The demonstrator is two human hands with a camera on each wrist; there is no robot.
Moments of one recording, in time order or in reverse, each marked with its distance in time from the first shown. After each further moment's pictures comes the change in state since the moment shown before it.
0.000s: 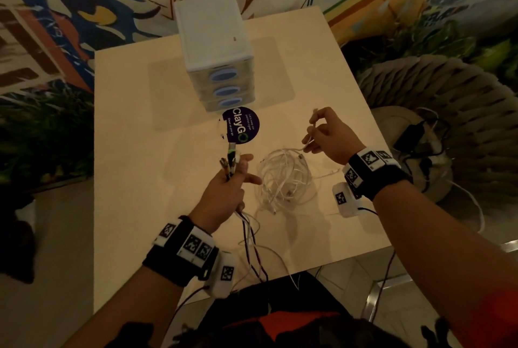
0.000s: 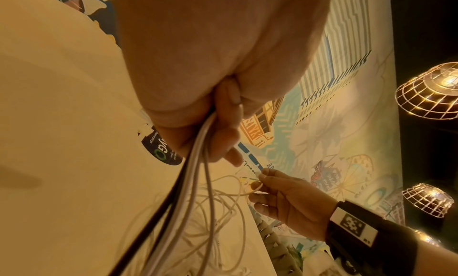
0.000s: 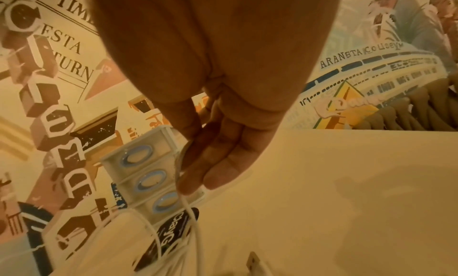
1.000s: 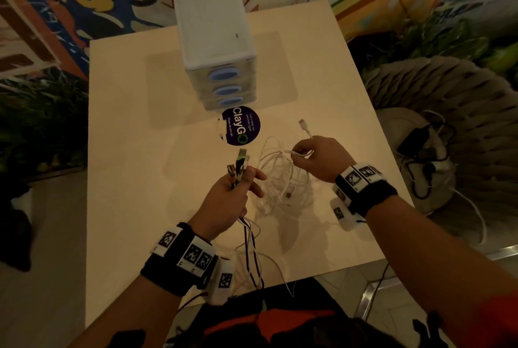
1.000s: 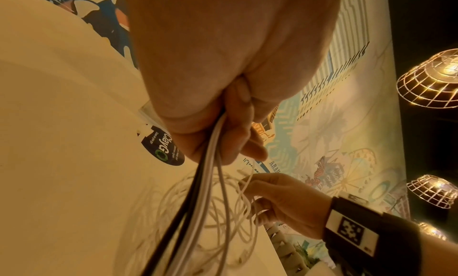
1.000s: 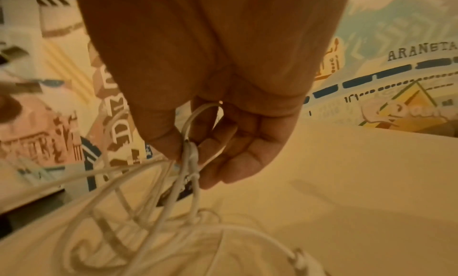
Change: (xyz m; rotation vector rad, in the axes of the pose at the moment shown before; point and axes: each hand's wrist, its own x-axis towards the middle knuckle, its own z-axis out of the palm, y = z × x) left_hand 0.014 -0.007 0.005 0.008 -0.054 0.036; right_hand 0.002 0.005 0.019 -0.662 -0.089 -0.142
